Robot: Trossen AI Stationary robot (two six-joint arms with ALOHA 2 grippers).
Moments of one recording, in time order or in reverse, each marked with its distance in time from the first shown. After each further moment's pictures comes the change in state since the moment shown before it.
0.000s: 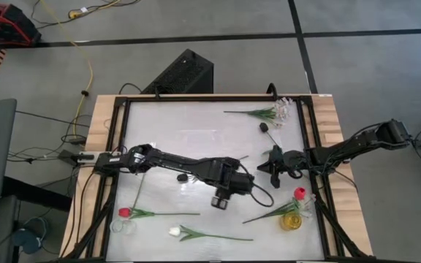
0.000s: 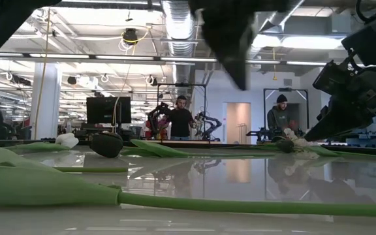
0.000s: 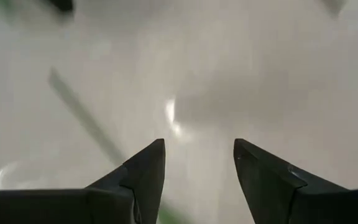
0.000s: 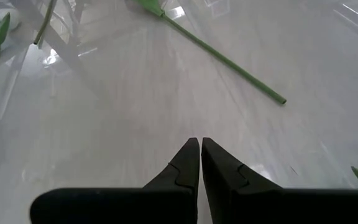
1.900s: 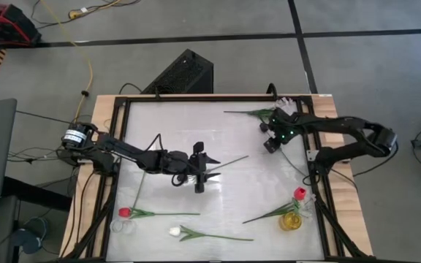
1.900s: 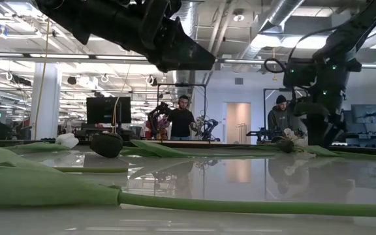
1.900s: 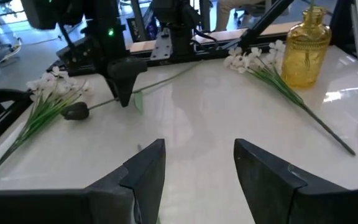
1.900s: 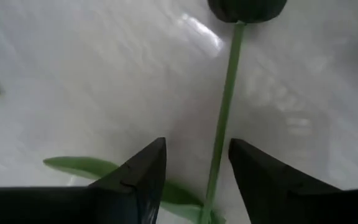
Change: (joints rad) left arm 0.073 -0.737 -1.553 1.823 -0.035 -0.053; right arm -0.787 0.356 0.465 -0.872 -0.220 -0.150
